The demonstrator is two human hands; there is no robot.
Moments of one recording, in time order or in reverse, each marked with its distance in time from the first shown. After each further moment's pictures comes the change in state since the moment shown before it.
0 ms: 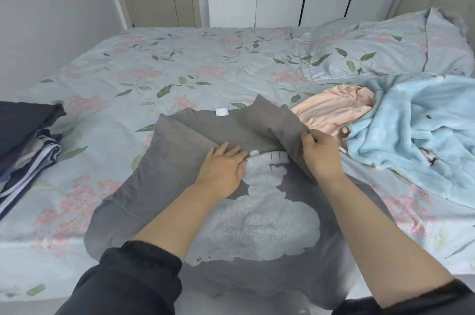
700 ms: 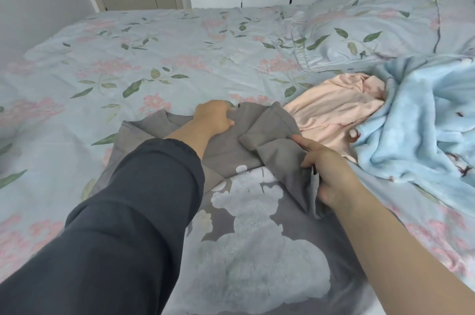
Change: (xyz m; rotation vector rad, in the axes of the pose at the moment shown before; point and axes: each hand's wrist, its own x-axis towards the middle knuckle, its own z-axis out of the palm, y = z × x) left_hand 0.197 -0.037 -0.009 0.045 -0.054 -0.135; right_hand 0.040 0.027 0.010 0.683 -0.274 0.567
